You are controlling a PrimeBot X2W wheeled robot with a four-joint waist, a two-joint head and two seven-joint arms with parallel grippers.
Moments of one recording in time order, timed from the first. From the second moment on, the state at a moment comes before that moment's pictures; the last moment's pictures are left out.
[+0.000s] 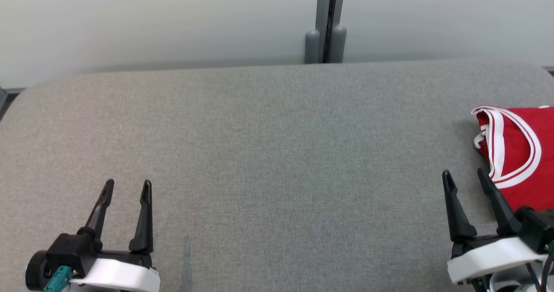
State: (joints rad) left arm 0.00 0.23 -0.12 0.05 -0.33 0.05 -0.24; right arm -0.02 -0.06 -0.02 0.02 0.21 0.13 -0.10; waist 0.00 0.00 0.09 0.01
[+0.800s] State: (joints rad) left arm 0.13 0.24 -0.15 0.03 -0.33 0.08 -0.20; right arm 0.15 -0.07 -0.03 -0.13 0.18 0.13 0.01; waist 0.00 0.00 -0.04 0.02
